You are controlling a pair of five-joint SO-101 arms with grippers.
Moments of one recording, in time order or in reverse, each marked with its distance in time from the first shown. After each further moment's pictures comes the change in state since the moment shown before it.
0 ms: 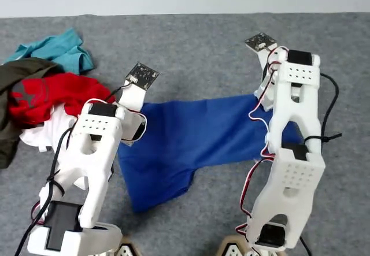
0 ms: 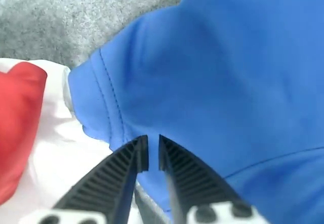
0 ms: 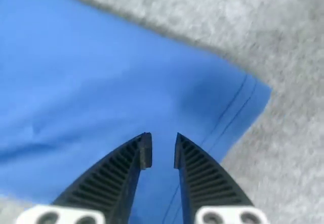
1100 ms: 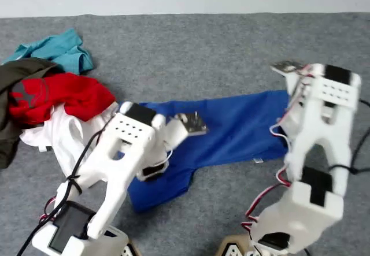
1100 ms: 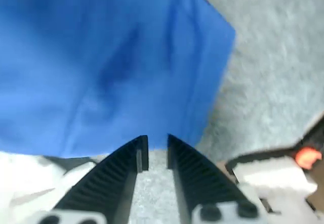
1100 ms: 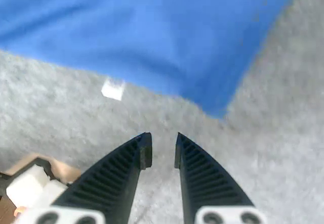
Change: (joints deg) left arm 17.1 0.0 -4.1 33.8 -17.1; right arm 11.6 -24.3 24.8 13.2 3.7
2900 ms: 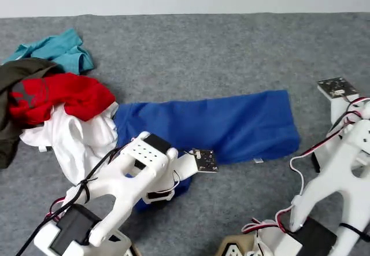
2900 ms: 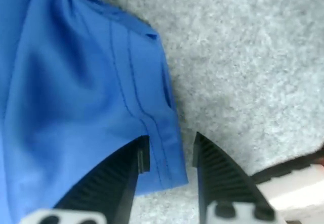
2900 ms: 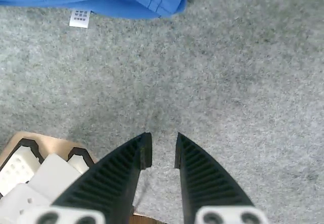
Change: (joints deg) left arm 8.5 -0.7 17.6 -17.2 -5.5; right arm 15.6 -25.5 16.5 0.1 6.8
